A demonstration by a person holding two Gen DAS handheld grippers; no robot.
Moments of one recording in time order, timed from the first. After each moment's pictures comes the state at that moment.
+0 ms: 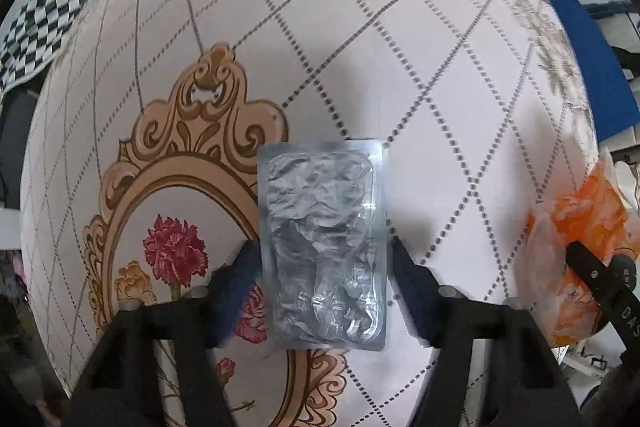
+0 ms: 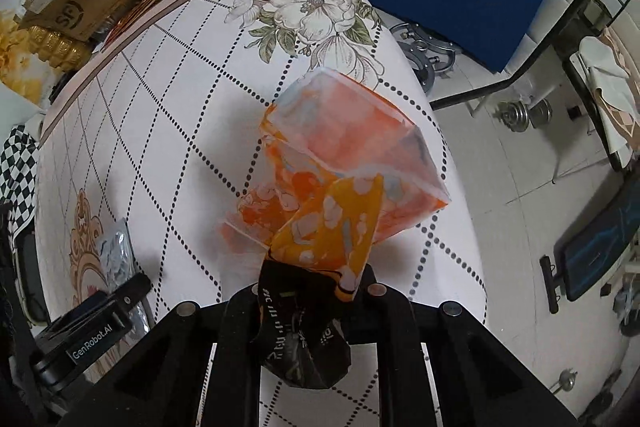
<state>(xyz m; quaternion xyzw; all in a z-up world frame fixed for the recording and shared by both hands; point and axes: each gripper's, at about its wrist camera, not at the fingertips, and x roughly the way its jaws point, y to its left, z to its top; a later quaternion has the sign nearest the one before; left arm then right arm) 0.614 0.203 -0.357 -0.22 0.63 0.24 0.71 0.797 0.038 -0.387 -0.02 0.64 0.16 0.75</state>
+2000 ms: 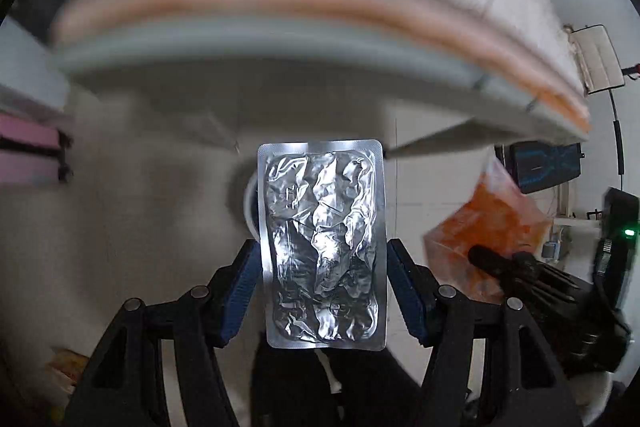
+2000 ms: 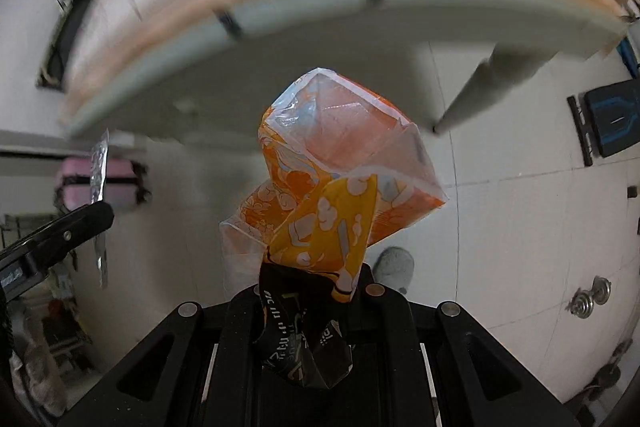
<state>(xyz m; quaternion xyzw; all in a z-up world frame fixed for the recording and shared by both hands) -0.006 0.063 -0.414 -0.28 0.65 0.12 0.70 0.059 -0.146 -0.473 -0.07 0.70 0.24 0.67</state>
